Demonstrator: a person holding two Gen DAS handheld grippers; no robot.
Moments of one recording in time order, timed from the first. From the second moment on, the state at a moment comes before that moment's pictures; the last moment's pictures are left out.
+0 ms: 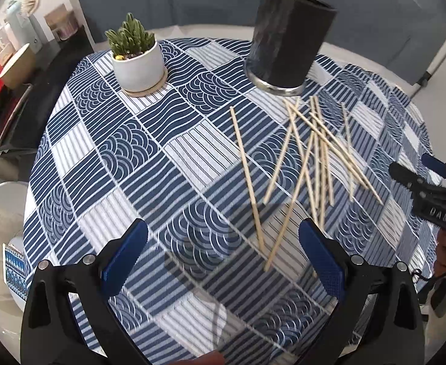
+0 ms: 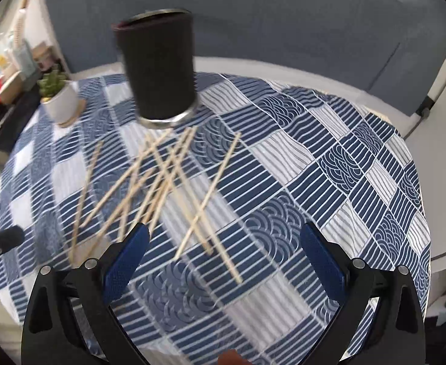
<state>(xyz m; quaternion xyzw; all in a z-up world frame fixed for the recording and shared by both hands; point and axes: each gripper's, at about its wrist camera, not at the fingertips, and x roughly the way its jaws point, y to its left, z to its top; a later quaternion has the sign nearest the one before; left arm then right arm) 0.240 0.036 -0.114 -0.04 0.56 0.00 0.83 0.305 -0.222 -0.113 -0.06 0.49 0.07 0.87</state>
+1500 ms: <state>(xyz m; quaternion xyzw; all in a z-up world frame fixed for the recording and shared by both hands) 0.360 0.024 -0.196 -0.03 0.61 0.05 0.79 0.419 -0.232 -0.196 0.01 0.61 0.02 0.79</state>
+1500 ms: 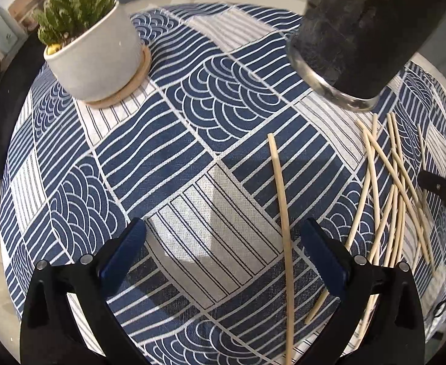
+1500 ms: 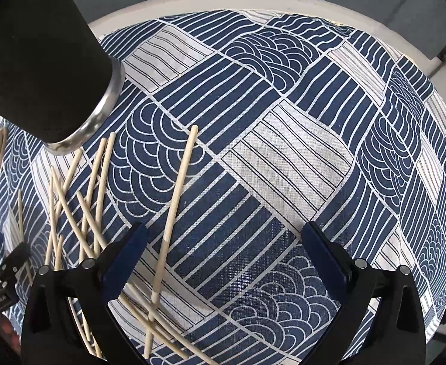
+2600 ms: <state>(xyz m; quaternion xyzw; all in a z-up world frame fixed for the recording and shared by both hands) 0.307 0.095 -0.181 -0.05 0.60 0.00 0.80 0.423 -0.349 -0.162 0.05 0.62 -0.01 0.79</state>
